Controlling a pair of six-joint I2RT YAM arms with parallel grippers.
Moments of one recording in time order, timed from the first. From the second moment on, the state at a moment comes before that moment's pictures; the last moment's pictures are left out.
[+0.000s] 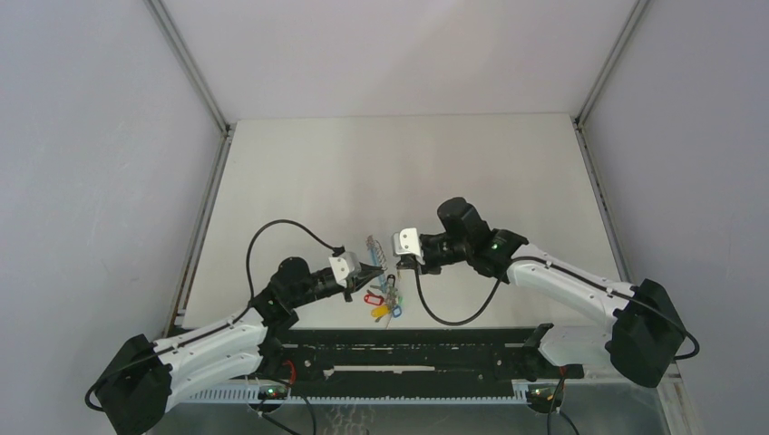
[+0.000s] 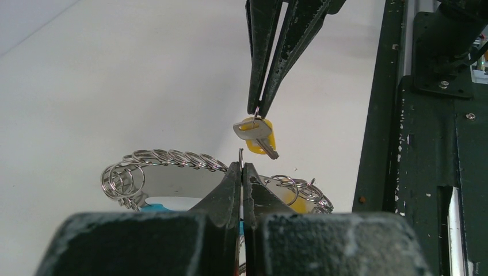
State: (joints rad) left arm -0.78 0.83 0.19 0.56 0.41 0.12; right arm 0.80 1.23 0.83 -0.25 -0.66 -0.69
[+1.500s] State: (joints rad) left arm -0.78 0.84 0.19 0.56 0.50 0.12; right arm 0.87 1.32 0.94 -0.42 -0.61 -0.79
